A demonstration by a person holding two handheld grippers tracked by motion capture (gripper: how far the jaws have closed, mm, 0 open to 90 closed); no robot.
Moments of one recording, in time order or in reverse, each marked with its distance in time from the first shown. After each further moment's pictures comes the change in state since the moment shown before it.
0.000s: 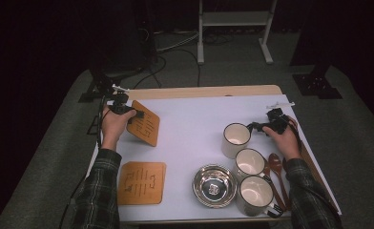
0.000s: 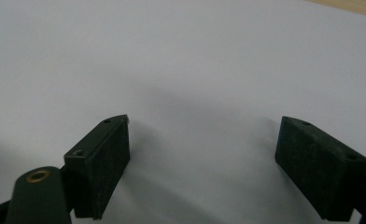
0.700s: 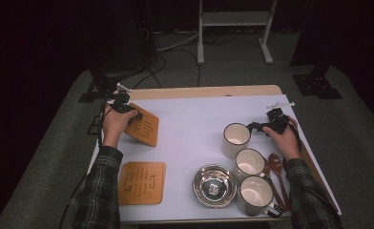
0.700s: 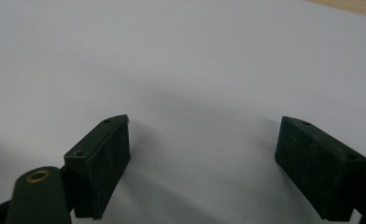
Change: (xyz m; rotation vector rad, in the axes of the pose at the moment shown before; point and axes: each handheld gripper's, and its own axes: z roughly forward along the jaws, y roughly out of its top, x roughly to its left) left arm -0.003 0.007 0.005 0.095 0.137 -0.005; right arm 0.000 0.000 0.000 0.001 0.000 -0.001
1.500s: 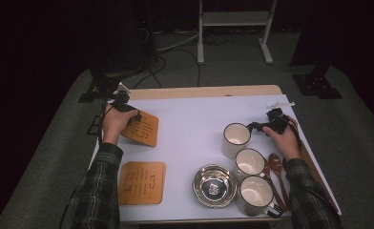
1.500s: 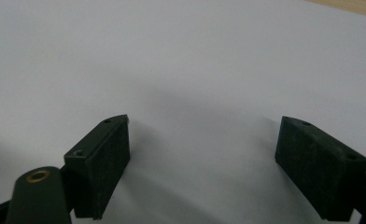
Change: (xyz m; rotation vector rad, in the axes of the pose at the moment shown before) left arm 0.005 0.005 0.007 0.082 0.088 -0.027; right arm 0.000 0.000 0.000 0.000 0.000 0.000
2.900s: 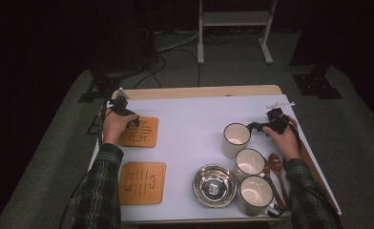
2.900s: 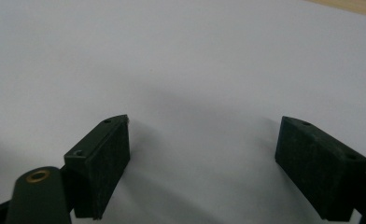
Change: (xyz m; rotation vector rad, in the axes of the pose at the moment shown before) left arm 0.021 -0.005 0.031 0.086 0.059 -0.053; right arm 0.000 0.000 0.000 0.000 0.000 0.000
